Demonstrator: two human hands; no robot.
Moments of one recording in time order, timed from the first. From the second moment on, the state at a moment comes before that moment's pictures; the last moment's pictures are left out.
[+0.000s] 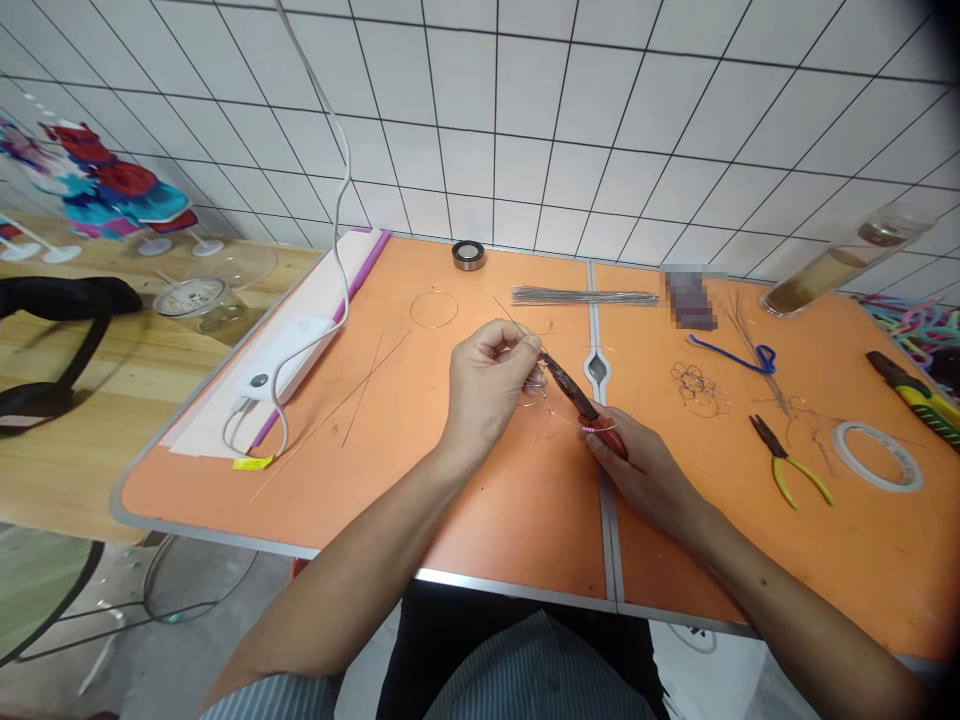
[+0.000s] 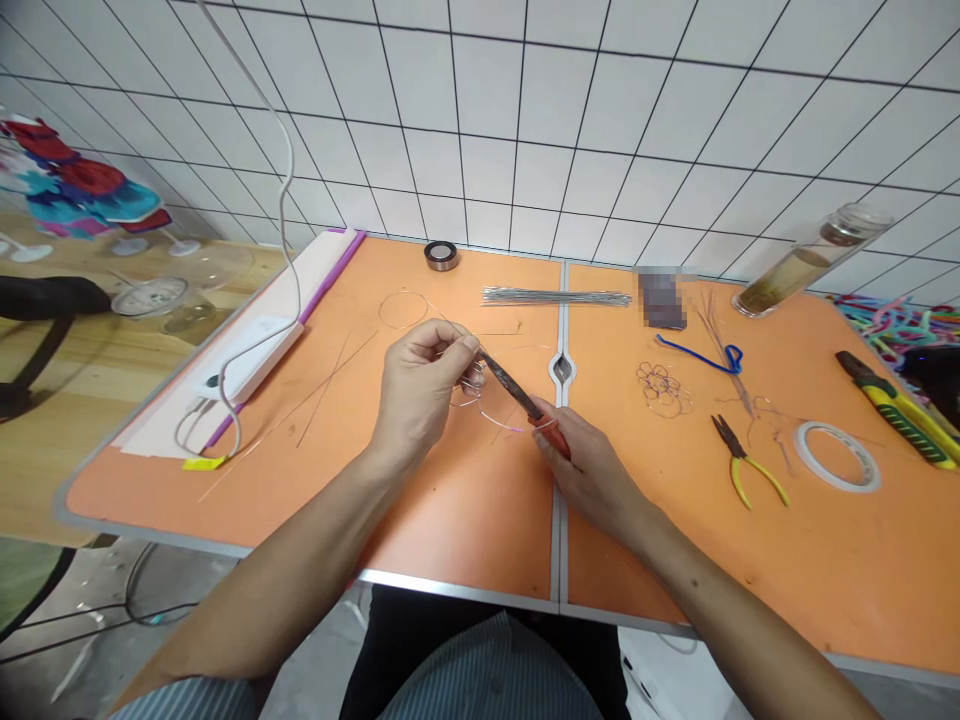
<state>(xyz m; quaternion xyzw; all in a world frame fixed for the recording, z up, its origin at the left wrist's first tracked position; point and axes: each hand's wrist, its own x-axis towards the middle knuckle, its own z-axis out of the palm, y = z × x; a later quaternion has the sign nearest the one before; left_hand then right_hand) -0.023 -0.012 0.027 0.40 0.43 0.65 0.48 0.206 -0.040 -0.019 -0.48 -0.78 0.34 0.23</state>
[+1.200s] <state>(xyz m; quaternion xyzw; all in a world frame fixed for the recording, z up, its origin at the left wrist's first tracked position) -0.023 -0.013 0.026 0.42 0.41 0.65 0.48 0.209 -0.044 -0.021 -0.47 -0.75 0.40 0.24</state>
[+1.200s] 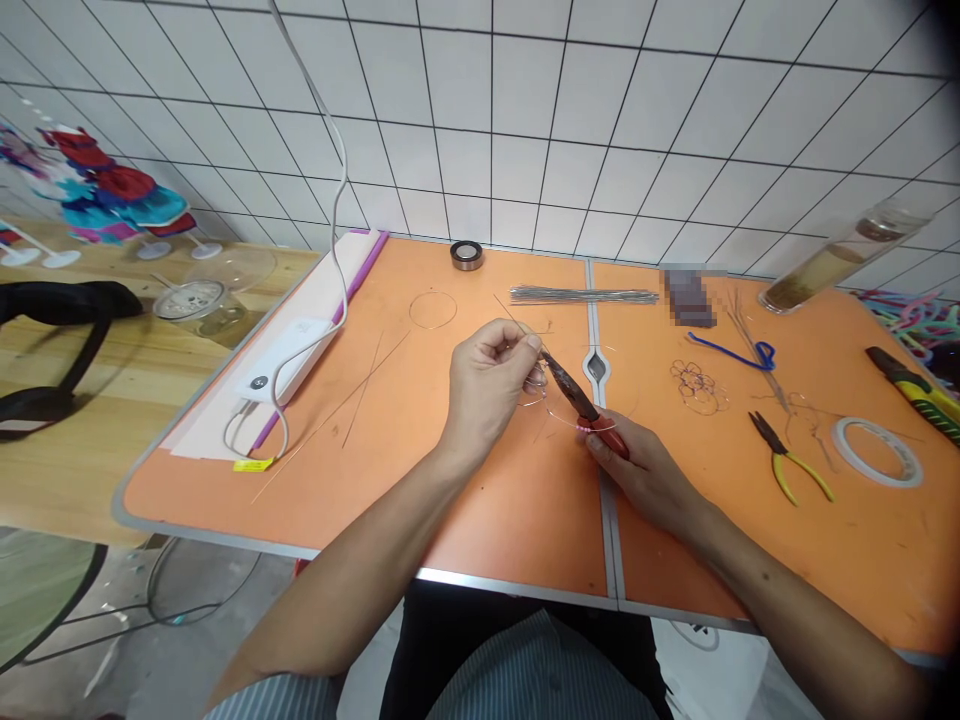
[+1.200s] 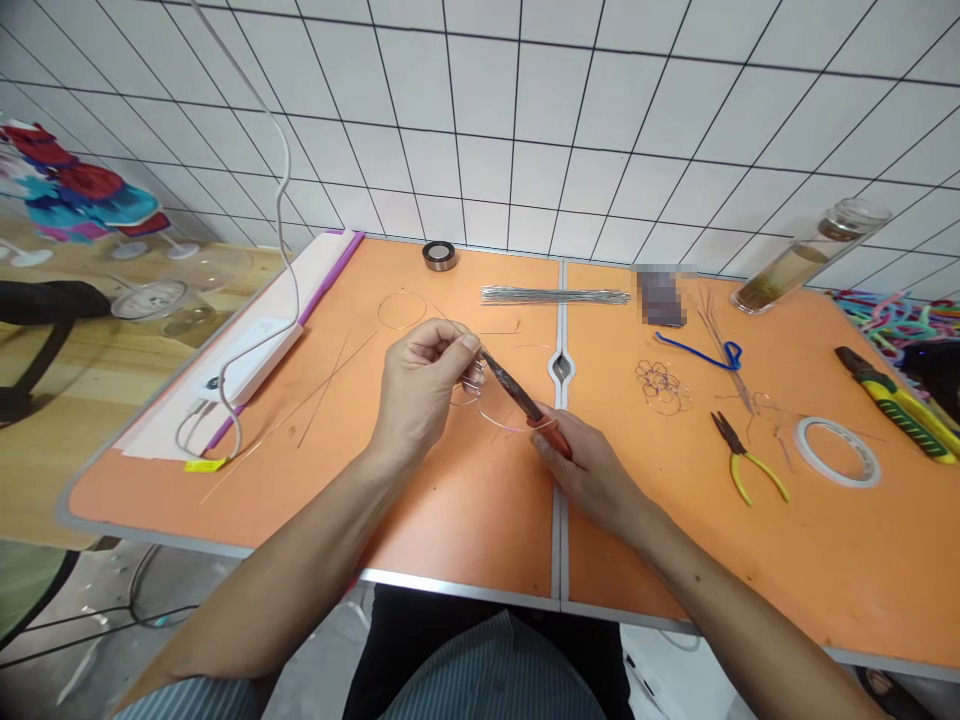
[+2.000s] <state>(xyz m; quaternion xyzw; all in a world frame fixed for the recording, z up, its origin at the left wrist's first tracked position) -0.024 -0.013 0.028 0.39 0.42 0.66 0.48 0.216 -0.043 -0.029 -0.46 -0.73 0.45 0.23</state>
